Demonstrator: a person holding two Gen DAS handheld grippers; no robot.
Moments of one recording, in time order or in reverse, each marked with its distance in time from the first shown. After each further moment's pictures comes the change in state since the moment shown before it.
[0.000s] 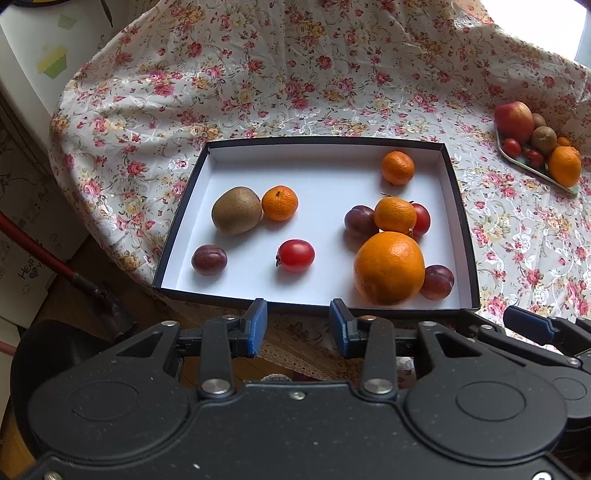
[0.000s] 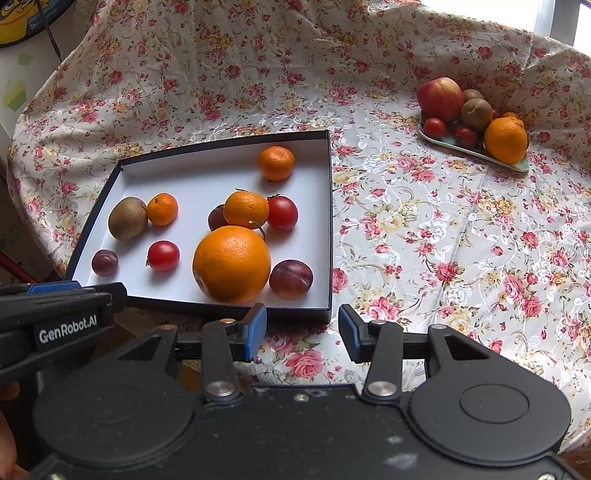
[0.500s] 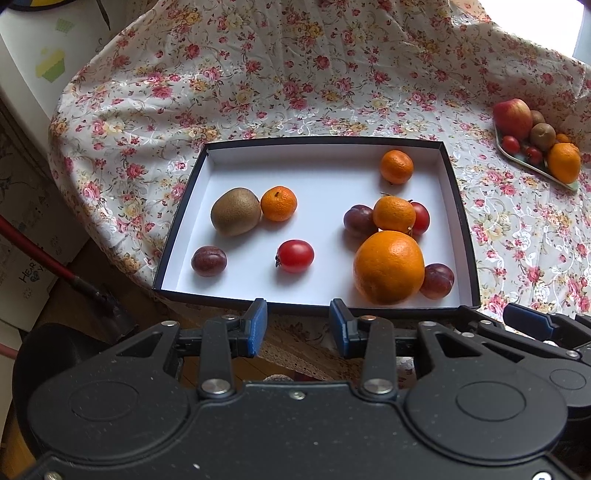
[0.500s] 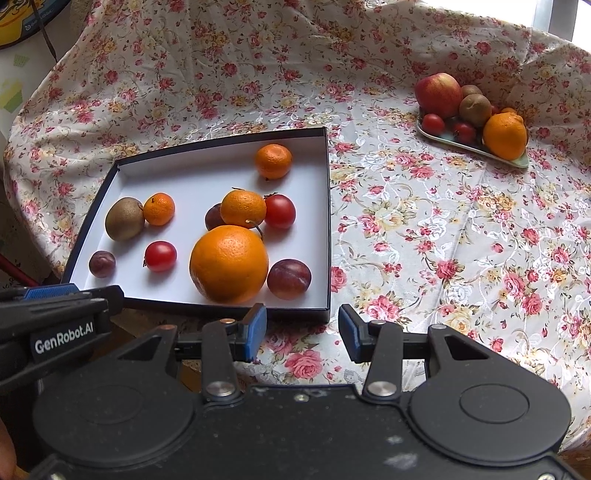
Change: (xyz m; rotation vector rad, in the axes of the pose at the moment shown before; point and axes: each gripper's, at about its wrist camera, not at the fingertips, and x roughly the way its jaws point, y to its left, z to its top) left arm -0.001 -0.002 -0.001 0.013 -0.004 0.003; right arm 0.002 -0.002 0.001 0.011 0.009 -0.001
